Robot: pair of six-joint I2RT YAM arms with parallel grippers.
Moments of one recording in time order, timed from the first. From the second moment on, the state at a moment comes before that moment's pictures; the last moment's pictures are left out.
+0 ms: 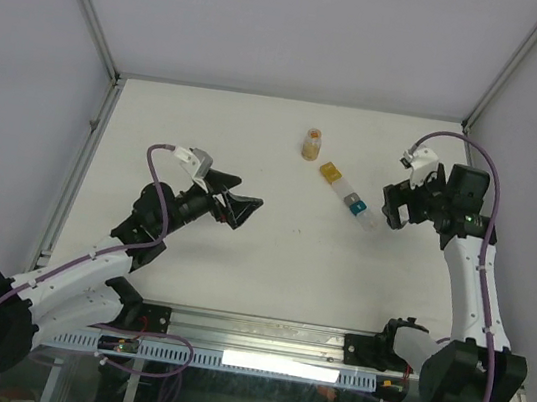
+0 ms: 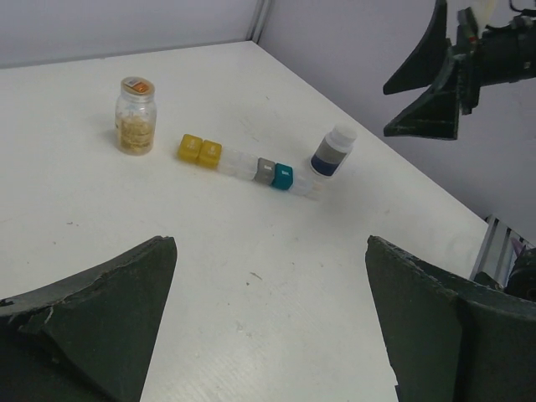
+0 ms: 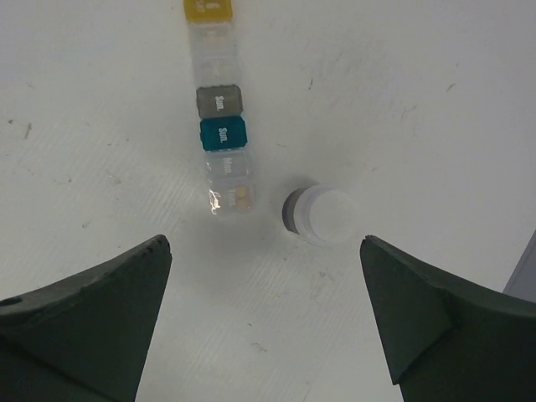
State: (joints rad) left arm -0.63 0.91 0.44 0.53 0.20 -0.37; right arm -0.09 1.06 0.97 -0.63 -0.44 -0.56
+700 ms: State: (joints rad) left arm -0.63 0.93 0.36 0.64 0.27 -0.38; right arm -0.10 1.30 0.96 -0.57 -0.28 -0.52
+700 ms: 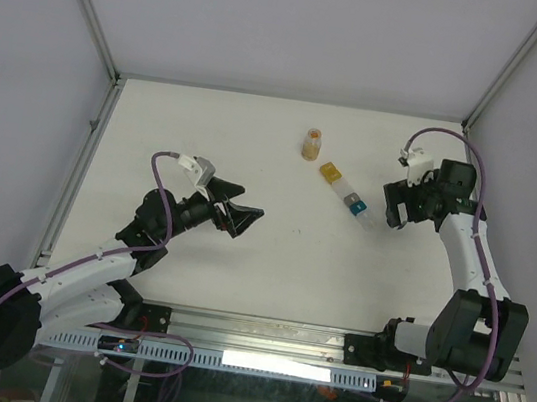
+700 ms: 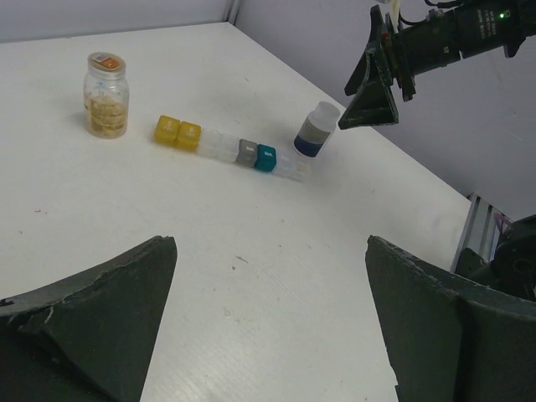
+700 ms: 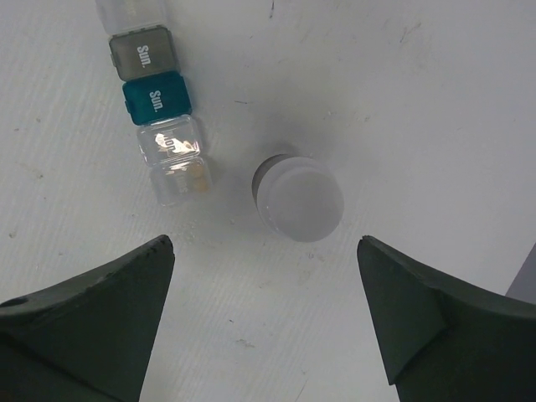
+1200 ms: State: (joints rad) left arm -0.63 0.93 0.34 0.67 0.27 -0.39; right arm -0.09 1.32 0.98 -0.55 -0.25 -0.52
